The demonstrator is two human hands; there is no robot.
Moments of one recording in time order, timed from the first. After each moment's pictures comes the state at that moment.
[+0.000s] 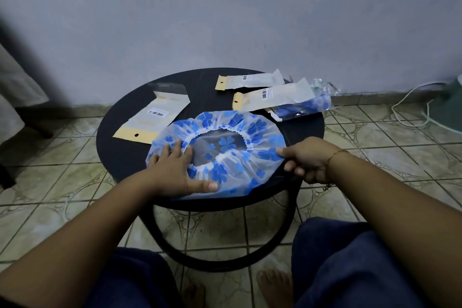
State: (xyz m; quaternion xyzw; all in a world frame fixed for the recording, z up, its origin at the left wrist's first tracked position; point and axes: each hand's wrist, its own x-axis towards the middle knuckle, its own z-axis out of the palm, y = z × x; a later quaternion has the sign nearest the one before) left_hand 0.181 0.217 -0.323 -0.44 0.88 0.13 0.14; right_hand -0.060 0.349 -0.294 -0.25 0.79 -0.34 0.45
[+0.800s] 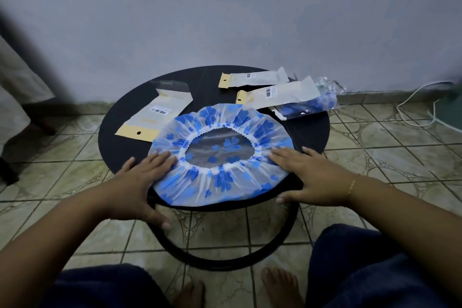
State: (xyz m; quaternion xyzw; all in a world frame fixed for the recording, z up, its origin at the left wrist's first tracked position) left_hand 0.258 0.204 -0.330 -0.34 0.93 0.12 0.12; right_hand -0.074 0.372 -0.329 -0.71 0.69 0.02 0.11
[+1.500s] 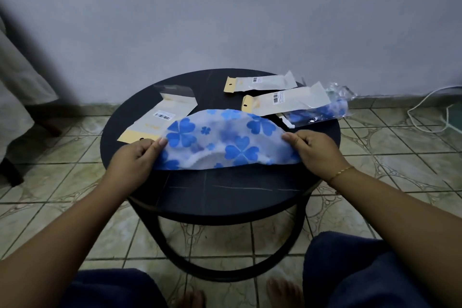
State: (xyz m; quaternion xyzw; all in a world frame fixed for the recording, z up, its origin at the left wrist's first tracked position) left_hand 0.226 0.179 -0.325 -0.49 0.79 0.20 -0.31; right_hand -0.085 0.315 -0.327 -0.52 0.77 -0.36 0.11
